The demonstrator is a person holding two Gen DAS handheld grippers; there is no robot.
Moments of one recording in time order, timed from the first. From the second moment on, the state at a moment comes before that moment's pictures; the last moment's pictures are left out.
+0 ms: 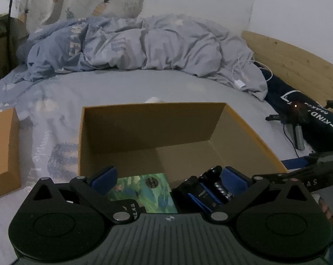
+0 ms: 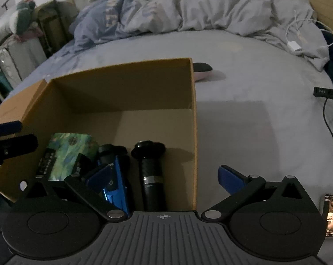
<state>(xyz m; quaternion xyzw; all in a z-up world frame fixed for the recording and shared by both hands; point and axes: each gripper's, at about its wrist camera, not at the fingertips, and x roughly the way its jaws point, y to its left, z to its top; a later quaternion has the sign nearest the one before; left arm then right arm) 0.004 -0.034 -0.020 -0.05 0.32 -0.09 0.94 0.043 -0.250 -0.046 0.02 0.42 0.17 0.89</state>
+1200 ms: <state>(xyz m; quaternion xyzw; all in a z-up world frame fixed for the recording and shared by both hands) 0.103 0.061 0.055 -0.08 0.29 -0.01 0.95 0.165 -0.207 0.087 0.00 0.39 0.29 0.87</state>
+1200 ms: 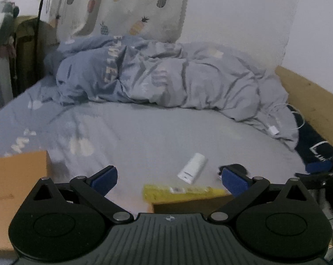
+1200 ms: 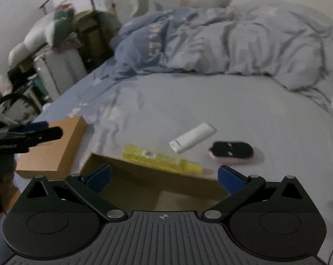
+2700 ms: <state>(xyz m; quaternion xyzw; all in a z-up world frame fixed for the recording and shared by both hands) 0.275 0.081 -0.087 0.08 0.47 -0.20 0.86 0.354 -0.094 -0.088 -0.24 0.52 0.49 0.65</state>
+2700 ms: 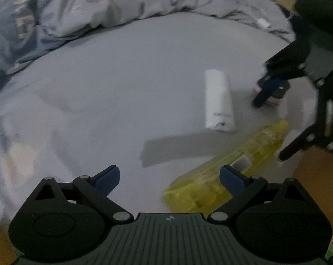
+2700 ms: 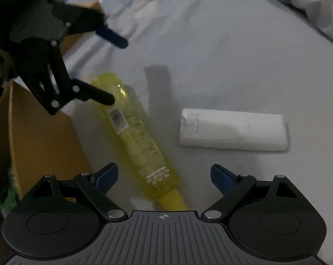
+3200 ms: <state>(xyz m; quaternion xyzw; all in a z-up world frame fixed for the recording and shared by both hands) 0.278 0.056 -0.113 0.15 0.50 -0.29 0.80 0.346 -0.100 -0.104 -0.25 0.51 0.51 0.64</state>
